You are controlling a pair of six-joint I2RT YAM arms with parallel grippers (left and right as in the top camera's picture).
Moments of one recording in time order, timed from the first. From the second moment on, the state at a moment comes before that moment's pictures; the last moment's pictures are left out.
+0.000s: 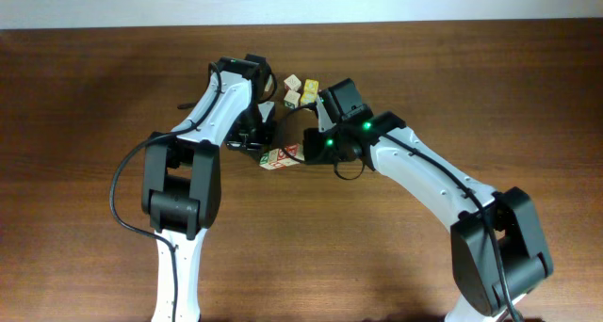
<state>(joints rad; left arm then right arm) -0.28 2.34 1.92 -1.31 0.13 -0.09 0.51 1.85 1.35 -0.56 -0.34 0.44</state>
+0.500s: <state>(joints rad) -0.30 2.34 1.92 -1.33 0.22 -0.09 0.53 1.84 1.37 -0.52 -0.41 0.44</state>
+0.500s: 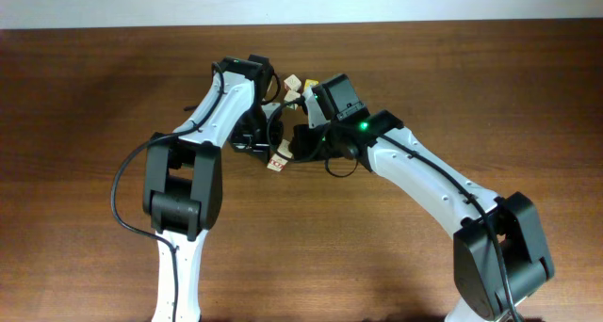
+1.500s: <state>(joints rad) -0.16 2.34 1.92 -1.33 0.27 -0.10 0.57 1.85 1.37 -0.46 -0.41 0.44</state>
